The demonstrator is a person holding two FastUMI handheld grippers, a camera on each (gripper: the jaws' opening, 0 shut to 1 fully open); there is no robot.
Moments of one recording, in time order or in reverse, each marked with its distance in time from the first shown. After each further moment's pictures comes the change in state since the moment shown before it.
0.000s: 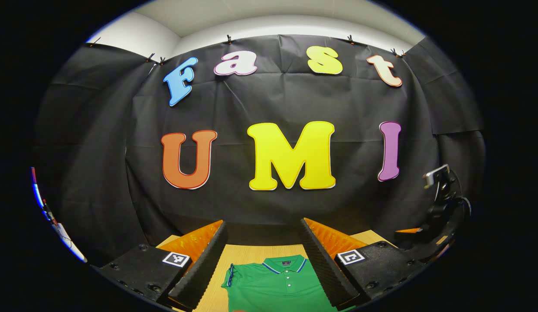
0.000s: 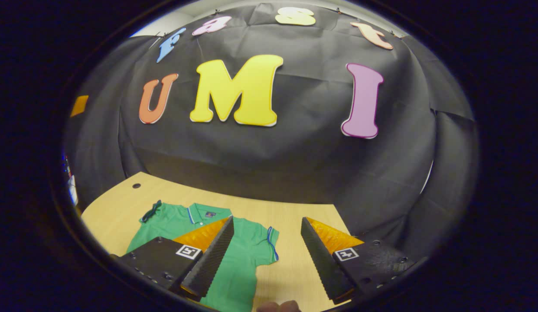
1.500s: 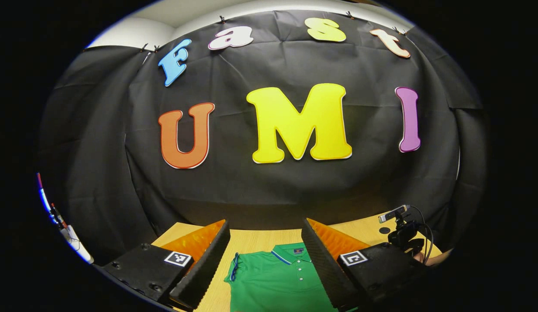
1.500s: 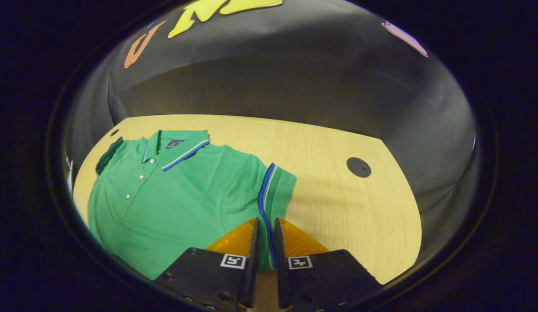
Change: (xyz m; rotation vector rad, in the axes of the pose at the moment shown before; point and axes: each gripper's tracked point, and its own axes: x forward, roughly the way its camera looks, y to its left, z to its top) left arm 0.052 -0.006 -0.065 0.064 0.147 0.033; right arm 0.184 -0.003 -0.170 -0.005 0.407 0.106
